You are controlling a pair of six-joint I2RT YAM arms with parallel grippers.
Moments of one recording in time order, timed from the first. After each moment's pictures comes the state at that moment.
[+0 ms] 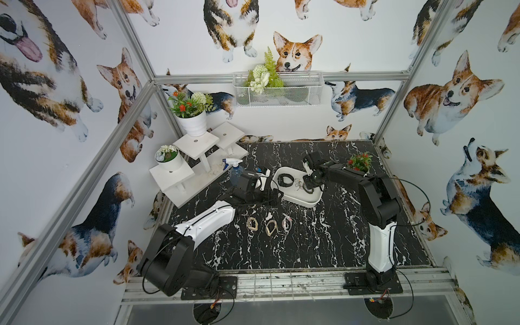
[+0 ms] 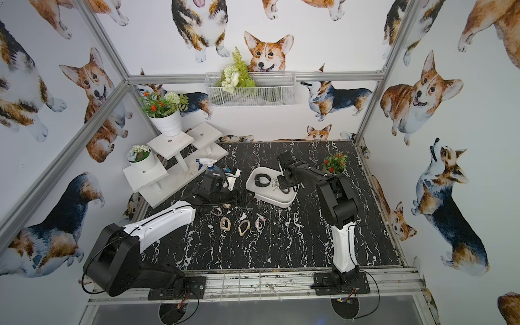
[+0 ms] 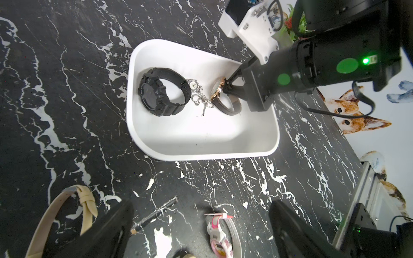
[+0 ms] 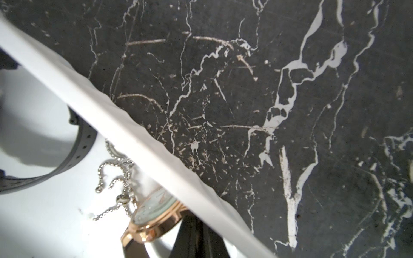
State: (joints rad) left arm -0.52 1.42 0.83 -0.08 0.29 -0.33; right arm 0.48 2.04 1.45 -0.58 0.12 0.08
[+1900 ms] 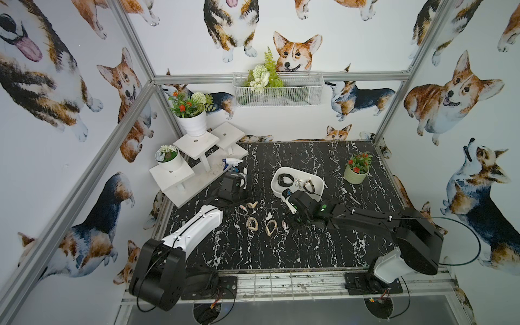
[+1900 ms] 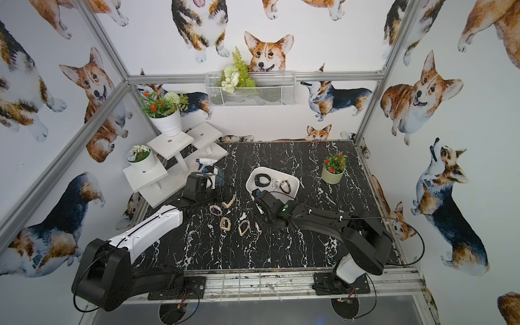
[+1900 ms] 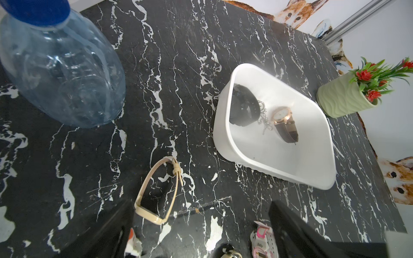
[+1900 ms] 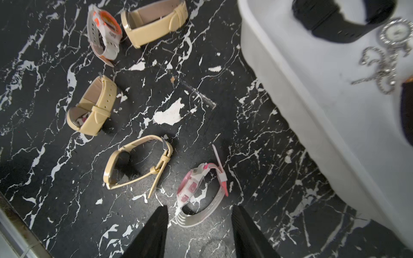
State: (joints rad) left arm -0.36 1.30 0.76 -0.15 0.15 -0.43; right arm 0.98 1.57 0.93 -0.36 0.06 0.33
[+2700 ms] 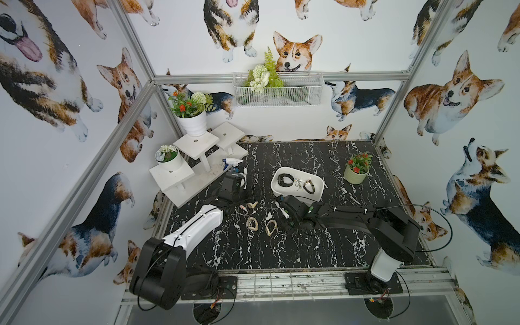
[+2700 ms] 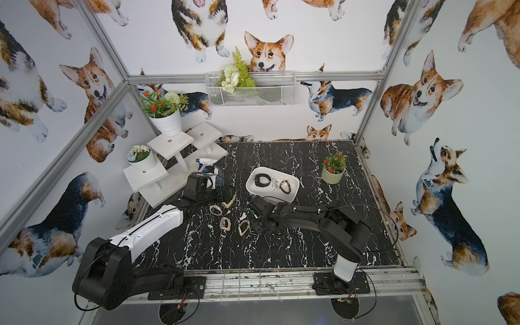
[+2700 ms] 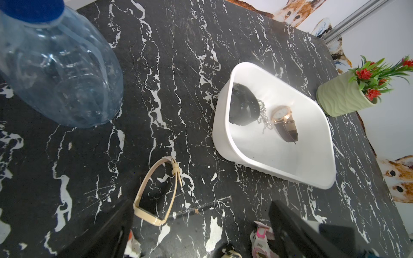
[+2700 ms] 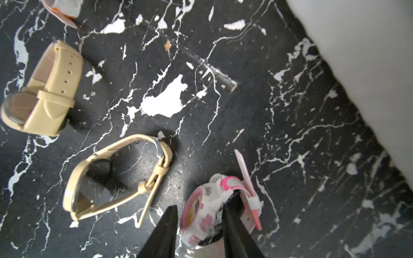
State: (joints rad) left arm -0.36 1.31 0.76 -0.15 0.15 -0.42; right arm 1.01 1.73 0.97 -0.33 0.04 0.37
